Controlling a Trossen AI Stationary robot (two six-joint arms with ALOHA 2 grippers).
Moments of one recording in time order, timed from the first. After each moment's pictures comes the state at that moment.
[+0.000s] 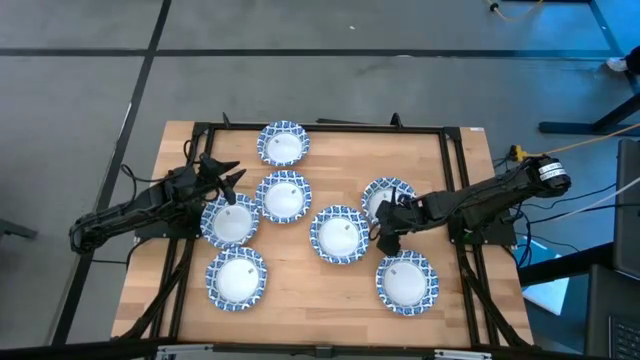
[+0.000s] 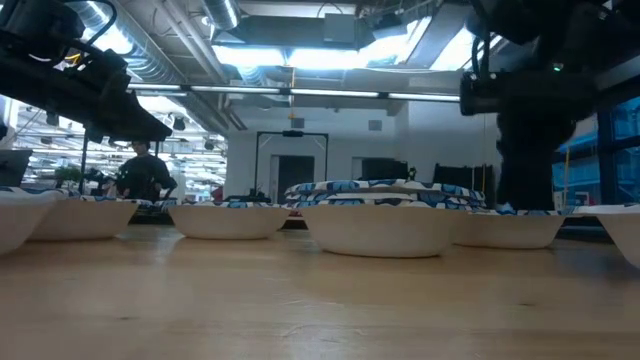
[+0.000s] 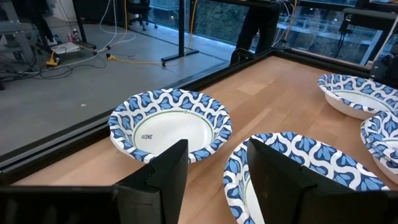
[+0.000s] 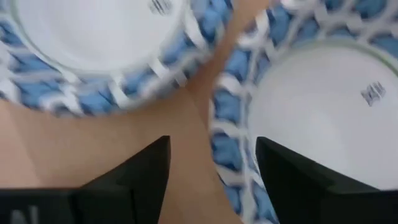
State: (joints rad) left arm 0.42 0.05 0.10 -0.28 -0.28 -0.15; right arm 0.21 1.35 0.72 -0.55 0.19 0.65
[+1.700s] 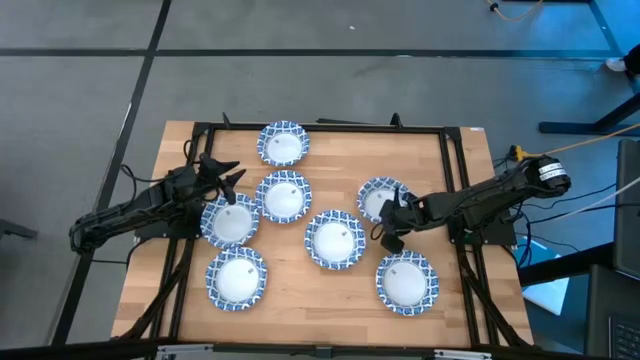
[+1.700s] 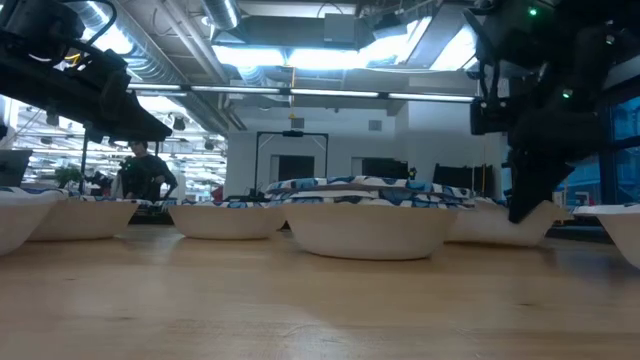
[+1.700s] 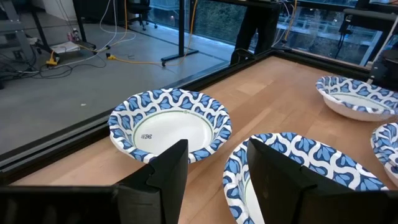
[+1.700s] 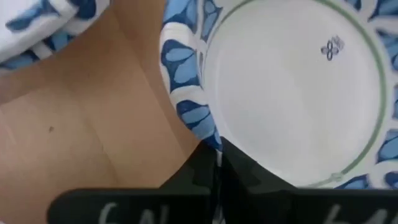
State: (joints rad) left arm 0.42 0.05 0.10 -0.28 -0.28 -0.16; right arm 0.18 1.35 0.65 -0.56 0.24 0.62
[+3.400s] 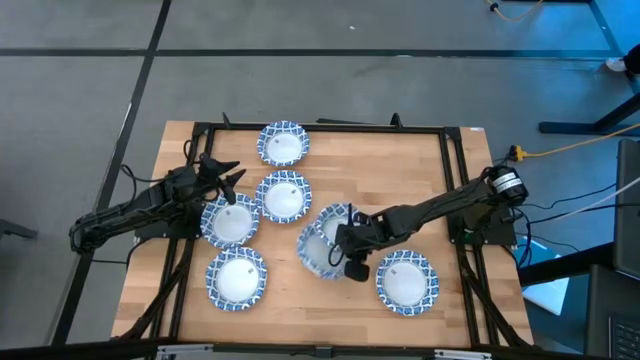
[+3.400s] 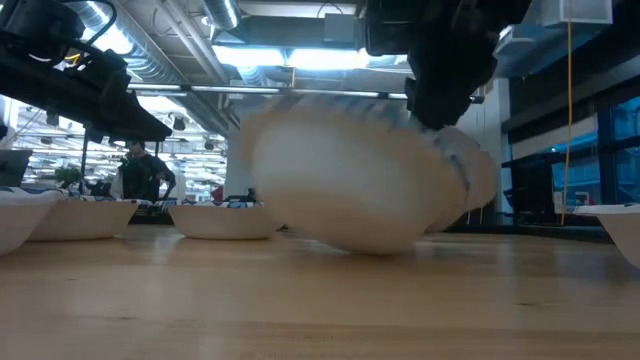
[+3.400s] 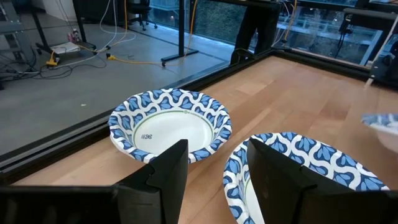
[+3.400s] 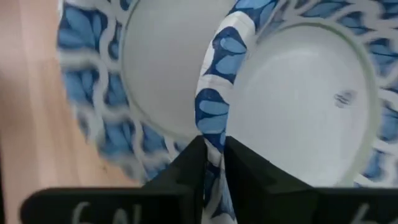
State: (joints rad) left arm 0.42 0.05 0.10 -0.28 -0.28 -0.15; right arm 0.29 1.74 1.23 -0.59 0.04 0.49
